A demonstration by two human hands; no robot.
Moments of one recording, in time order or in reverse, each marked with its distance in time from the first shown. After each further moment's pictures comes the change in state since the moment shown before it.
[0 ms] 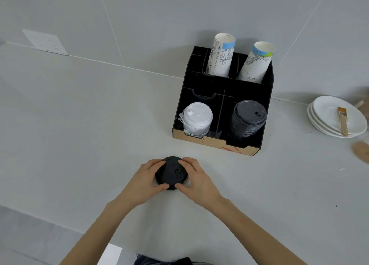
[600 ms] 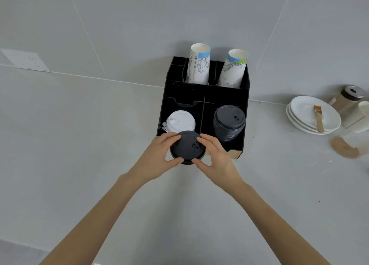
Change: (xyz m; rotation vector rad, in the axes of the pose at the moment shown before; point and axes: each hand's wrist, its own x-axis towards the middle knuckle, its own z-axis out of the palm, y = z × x) left_hand 0.053 0.084 -0.020 0.027 0.116 0.295; right_hand -0.006 0.015 -0.091 0.075 0.343 -0.049
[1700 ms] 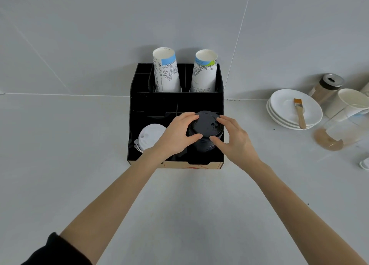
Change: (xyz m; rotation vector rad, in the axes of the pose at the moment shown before) left_hand 0.134 0.060 0.039 0.035 -0.125 0.103; right_hand 0.052 0.062 -0.086 -0.107 0.168 0.200
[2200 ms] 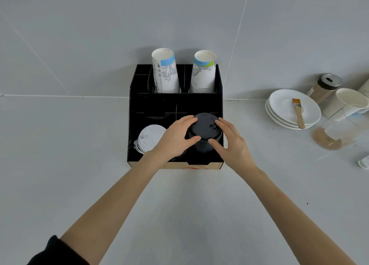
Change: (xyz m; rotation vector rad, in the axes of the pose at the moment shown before) left_hand -0.003 -0.004 0.005 0.000 -0.013 -0.019; right_hand -0.008 0.009 0.013 0.077 0.025 0.004
